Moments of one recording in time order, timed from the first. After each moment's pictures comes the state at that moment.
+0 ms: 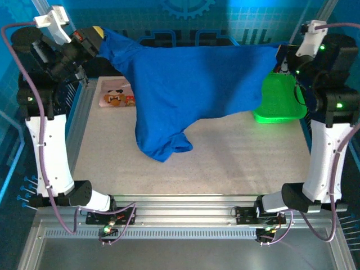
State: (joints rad) left arm 0.10 1.44 2.19 -0.69 0.50 -0.63; right arm -0.01 1.41 2.25 -1.03 -0.13 0.17
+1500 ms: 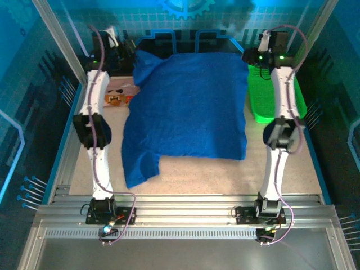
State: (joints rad) left arm 0.09 2.44 2.56 -0.45 0.35 -0.49; right arm -0.08 2.46 2.79 -0.91 -0.33 0.27
